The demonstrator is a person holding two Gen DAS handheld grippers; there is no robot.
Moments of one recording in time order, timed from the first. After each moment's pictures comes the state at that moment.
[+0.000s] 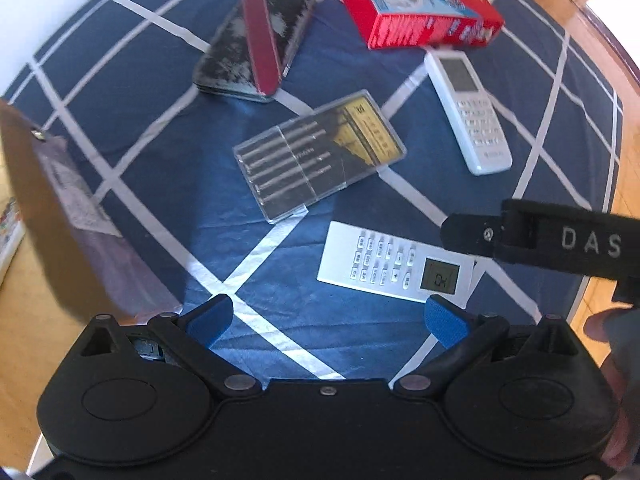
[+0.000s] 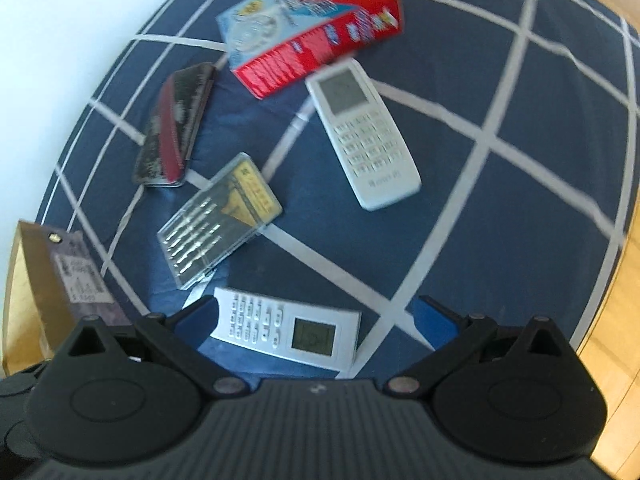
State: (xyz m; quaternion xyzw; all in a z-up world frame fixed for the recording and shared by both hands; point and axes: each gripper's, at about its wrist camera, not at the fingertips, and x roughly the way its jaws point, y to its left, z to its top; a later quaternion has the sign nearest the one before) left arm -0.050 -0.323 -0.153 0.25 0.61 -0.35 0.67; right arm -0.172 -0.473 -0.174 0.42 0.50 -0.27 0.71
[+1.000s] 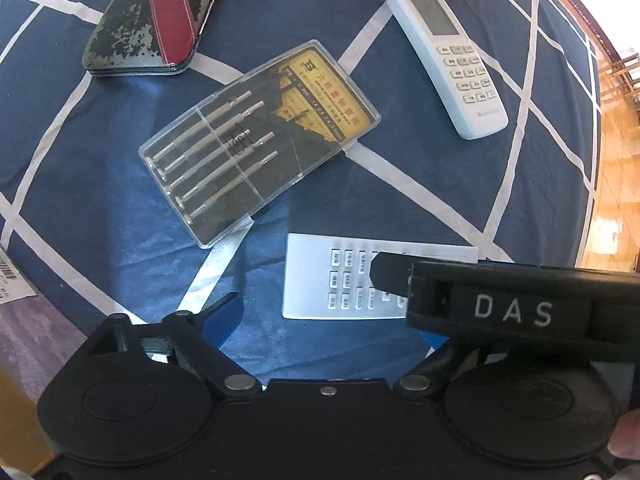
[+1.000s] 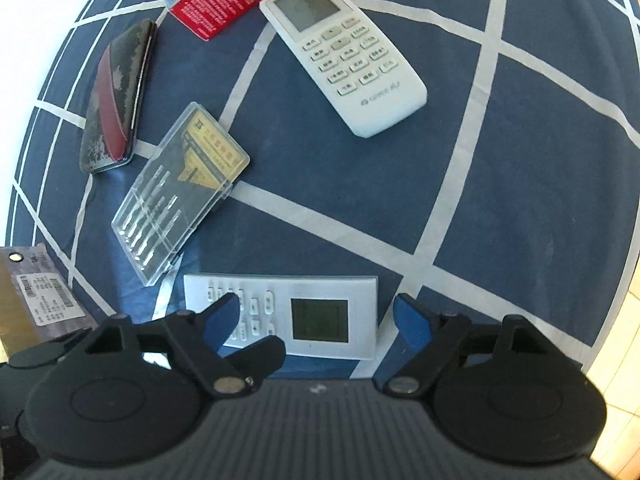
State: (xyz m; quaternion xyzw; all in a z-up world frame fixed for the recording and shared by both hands) left arm -0.033 -0.353 -0.211 0.27 0.64 -0.42 0.58; right arm -0.158 -0.458 -0.225 0.46 0.53 -0.30 0.65
